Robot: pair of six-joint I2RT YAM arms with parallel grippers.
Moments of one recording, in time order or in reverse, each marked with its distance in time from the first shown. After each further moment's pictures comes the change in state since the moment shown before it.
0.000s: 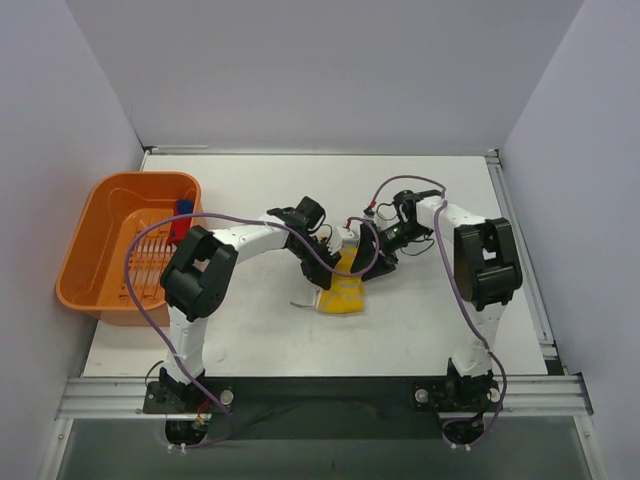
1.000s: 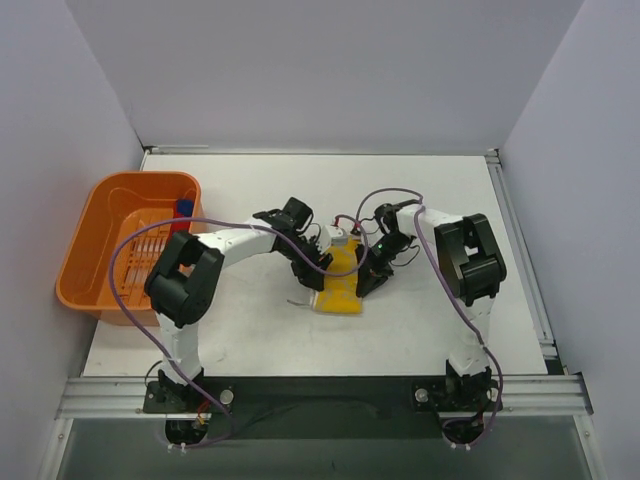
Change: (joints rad) left arm 0.039 -0.069 -0.094 0.068 -0.017 -0.026; right arm 0.100 0.079 -0.045 0.014 0.272 -0.057
